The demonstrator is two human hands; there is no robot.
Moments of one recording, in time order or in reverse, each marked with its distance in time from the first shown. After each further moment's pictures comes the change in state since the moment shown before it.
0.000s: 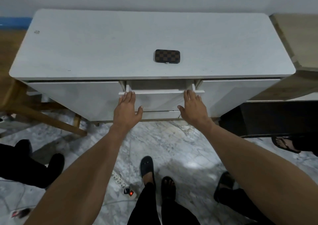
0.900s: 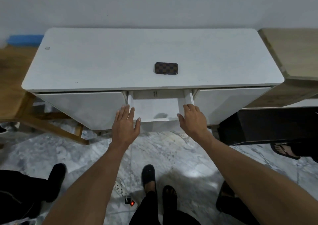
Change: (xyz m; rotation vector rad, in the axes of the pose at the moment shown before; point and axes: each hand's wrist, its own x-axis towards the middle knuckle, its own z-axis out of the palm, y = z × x) left_hand -0.038 -0.009 0.001 0.049 0.181 0.048; right_hand -0.035 -0.018 -0.030 0.062 0.092 0.058
